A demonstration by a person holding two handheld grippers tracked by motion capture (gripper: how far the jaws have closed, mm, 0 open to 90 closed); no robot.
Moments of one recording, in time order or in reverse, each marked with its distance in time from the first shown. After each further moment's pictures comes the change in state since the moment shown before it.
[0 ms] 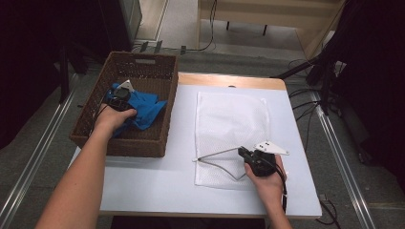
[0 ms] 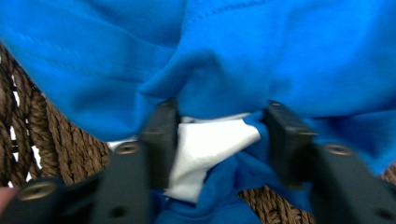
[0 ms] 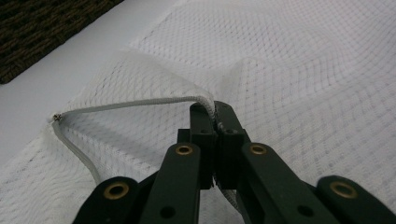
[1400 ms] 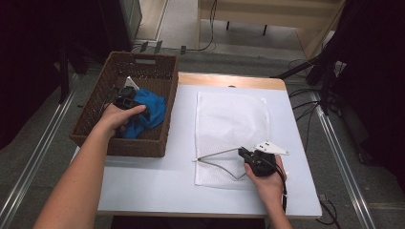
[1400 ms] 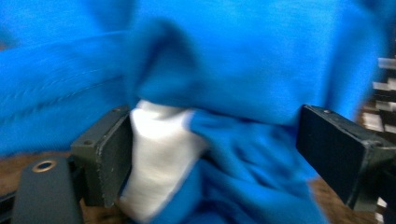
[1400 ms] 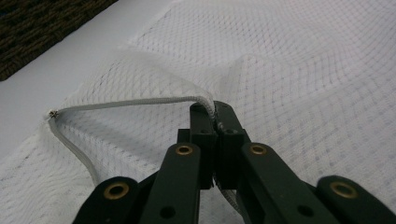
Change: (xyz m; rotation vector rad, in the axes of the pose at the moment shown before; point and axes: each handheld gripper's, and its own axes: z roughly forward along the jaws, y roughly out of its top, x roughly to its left) left arm -0.007 0.011 0.006 0.003 -0.317 -0.047; right arm -0.002 -0.002 0.002 0.005 0.001 -0.001
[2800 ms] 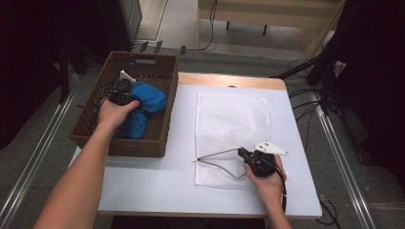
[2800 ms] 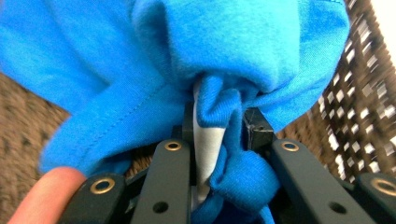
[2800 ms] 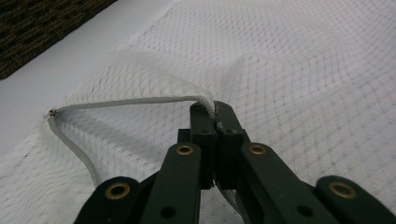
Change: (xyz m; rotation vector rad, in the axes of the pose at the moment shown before) left arm -0.001 -0.001 -0.034 -0.198 0.028 0.066; right arm 0.000 -0.001 0.001 -0.003 0.005 -0.007
